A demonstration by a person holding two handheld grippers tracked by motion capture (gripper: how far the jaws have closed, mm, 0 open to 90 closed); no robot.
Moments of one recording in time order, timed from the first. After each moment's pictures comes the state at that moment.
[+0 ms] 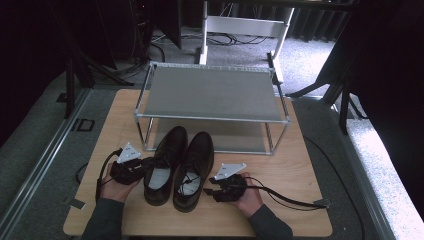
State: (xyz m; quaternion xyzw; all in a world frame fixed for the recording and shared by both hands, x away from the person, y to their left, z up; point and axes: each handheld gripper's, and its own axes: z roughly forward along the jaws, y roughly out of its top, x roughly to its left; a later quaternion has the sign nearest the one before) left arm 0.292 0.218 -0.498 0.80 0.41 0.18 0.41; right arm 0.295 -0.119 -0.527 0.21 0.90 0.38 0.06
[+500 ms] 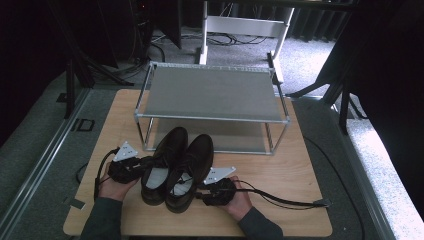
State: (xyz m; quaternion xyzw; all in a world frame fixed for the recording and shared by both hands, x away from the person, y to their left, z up) left arm 0.295 0.225 -0.498 0.79 0.42 0.17 0.42; right arm 0.286 -0.093 -0.532 0.19 0.89 0.40 0.03
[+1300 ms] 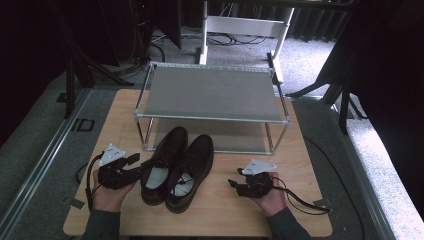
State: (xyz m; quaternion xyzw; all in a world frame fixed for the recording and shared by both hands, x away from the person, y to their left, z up) left arm 0.256 0.221 -0.461 0.72 0.49 0.20 0.44; right arm 0.298 -0.192 -0.513 0.30 0.86 0.38 0.15
